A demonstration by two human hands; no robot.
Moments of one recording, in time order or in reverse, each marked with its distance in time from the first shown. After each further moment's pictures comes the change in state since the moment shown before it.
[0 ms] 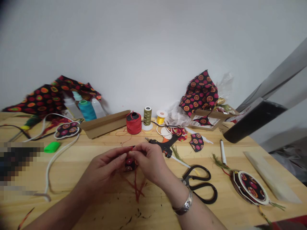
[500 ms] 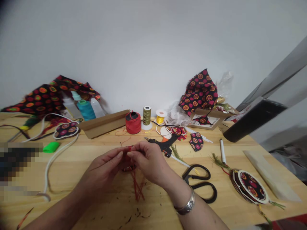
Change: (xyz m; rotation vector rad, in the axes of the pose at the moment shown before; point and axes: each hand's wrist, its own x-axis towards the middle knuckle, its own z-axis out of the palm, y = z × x) left_hand 0.001 -0.007 -0.001 -0.110 -0.102 0.011; right_hand -0.004 -0.004 -0.006 0.038 -0.110 0.025
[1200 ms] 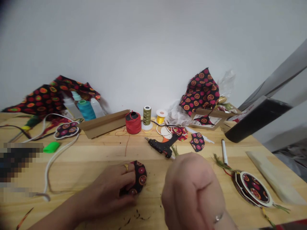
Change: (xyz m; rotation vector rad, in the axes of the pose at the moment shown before) left_hand -0.008 0.001 0.000 1.410 -0.506 0.466; right_hand -0.040 -0.060 -0.095 0.451 -0.015 0.098
